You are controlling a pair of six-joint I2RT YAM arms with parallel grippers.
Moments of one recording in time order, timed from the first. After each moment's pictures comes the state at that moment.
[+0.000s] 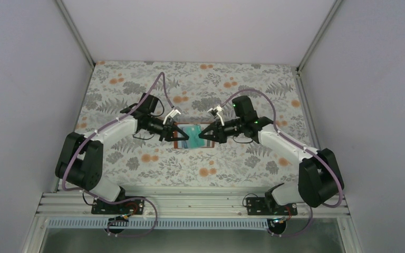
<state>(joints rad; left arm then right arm) -0.37 1.53 0.94 -0.51 1.29 0.32 0.49 1.40 0.88 -0.26 -1.03 0.03</state>
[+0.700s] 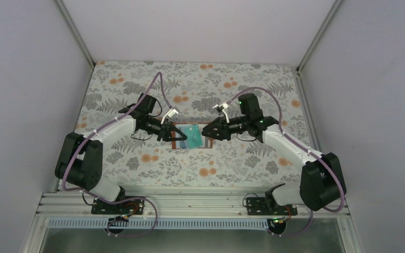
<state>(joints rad) -0.35 1.53 0.94 -0.54 1.31 0.31 0.44 1.35 0.89 -0.27 -1.09 0.01</state>
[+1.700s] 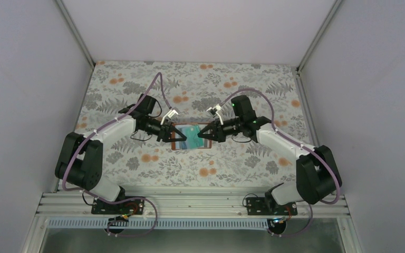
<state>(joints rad) -0.35 1.53 0.93 -0.55 1.32 0.32 0.50 1.43 0.88 -0.21 -1.05 0.06</state>
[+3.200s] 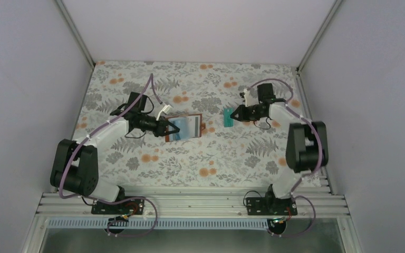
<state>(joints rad) -0.27 1.47 0.90 -0.44 1.00 0.17 0.10 1.65 1.10 -0.50 -0.70 0.06</state>
